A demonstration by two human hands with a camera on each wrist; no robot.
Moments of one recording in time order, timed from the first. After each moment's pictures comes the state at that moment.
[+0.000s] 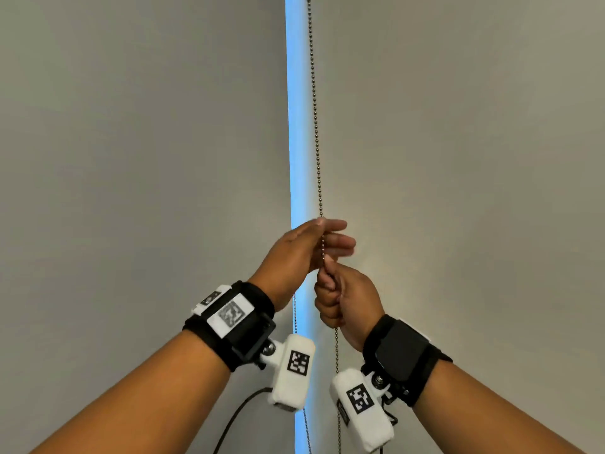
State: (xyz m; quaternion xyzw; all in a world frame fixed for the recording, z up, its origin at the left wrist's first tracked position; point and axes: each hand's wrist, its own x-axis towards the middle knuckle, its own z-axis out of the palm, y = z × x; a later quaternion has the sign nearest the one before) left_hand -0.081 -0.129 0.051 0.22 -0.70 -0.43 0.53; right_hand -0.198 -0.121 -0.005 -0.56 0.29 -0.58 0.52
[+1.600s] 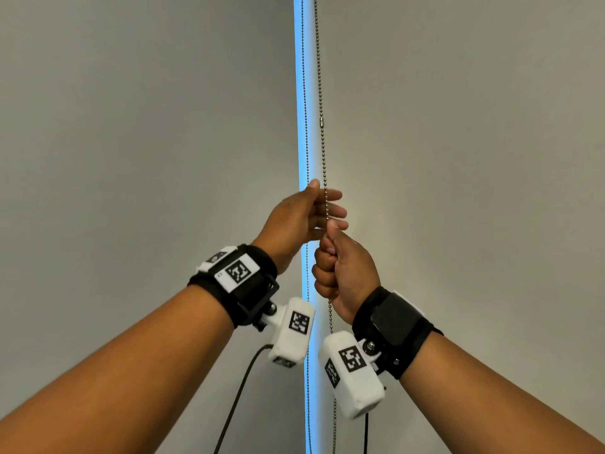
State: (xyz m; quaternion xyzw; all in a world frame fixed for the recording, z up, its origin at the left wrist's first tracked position) left_hand -0.121 -0.065 0.133 0.30 -0.69 -0.29 0.59; right_hand -0.229 -0.071 0.076 -0.56 0.18 -0.59 0.55
